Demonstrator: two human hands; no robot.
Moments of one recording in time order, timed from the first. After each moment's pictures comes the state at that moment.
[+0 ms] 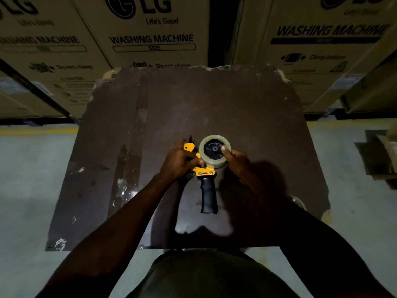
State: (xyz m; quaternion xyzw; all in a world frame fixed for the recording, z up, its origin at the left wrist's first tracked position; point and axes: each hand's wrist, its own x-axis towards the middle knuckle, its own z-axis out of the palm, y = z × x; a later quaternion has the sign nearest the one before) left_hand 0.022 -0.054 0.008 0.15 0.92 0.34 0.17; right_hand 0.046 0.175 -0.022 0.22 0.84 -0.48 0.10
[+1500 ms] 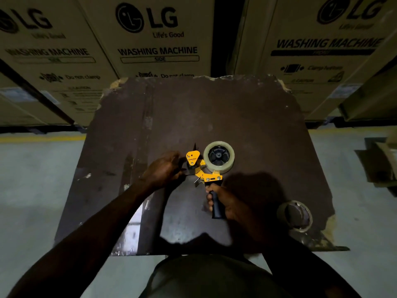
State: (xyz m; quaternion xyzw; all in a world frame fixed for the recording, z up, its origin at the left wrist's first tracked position) left_hand 0.032 -0.120 0.036 0.27 0.93 0.18 0.17; right_hand 0.119 0.102 -0.008 0.36 0.47 -0.72 0.35
